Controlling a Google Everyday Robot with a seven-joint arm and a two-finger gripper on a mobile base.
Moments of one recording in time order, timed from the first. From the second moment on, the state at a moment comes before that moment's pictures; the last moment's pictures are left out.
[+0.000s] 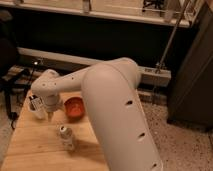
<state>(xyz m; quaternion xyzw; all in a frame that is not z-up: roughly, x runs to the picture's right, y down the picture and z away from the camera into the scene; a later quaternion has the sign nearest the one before) -0.269 0.131 0.802 -0.33 0.11 0.43 0.84</state>
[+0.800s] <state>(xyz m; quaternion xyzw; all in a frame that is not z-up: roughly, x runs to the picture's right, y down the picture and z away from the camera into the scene) -0.261 0.093 0.782 -0.33 0.08 0.44 0.83</state>
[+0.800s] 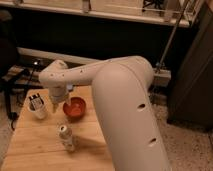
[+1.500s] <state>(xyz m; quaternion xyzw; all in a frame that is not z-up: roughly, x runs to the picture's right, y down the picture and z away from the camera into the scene) -0.307 0.109 0.753 -0.36 0.06 0.43 0.82</state>
